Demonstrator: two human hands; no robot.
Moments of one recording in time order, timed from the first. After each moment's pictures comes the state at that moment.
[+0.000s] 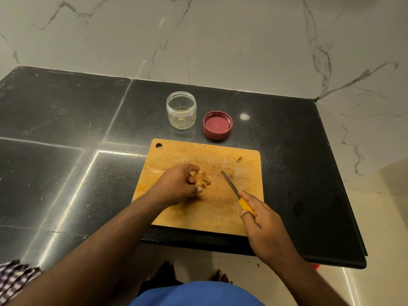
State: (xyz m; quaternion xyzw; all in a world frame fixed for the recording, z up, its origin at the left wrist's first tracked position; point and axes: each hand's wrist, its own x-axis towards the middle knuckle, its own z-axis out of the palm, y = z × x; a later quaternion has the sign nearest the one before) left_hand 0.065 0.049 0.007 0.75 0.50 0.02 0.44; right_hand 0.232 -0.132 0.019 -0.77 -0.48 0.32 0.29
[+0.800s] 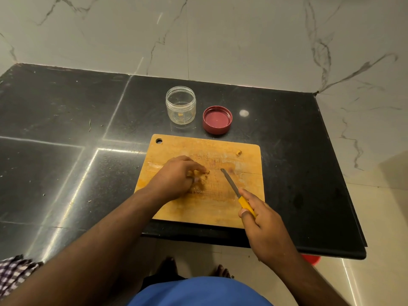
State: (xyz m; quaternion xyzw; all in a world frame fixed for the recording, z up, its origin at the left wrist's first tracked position) left_hand 0.061 0.051 0.010 0.83 0.44 0.01 0.35; right_hand 0.220 -0.143 0.023 -0.77 -0.47 0.32 0.30
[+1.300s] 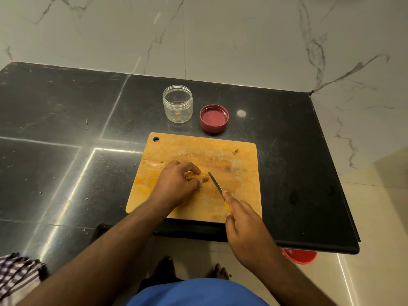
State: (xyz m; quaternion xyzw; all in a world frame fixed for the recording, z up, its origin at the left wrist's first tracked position) left_hand 0.064 0.021 -0.003 0.76 0.53 0.12 0.37; right_hand 0.195 -0.146 0.019 -0.75 -0.54 0.29 0.24
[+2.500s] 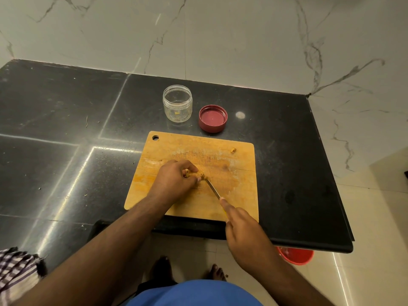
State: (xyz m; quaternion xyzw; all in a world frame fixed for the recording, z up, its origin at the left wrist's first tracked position) left_hand 0.066 0.022 -0.002 0.74 0.55 0.12 0.37; right_hand 0.197 -0.158 0.014 -0.75 -0.56 0.29 0.18
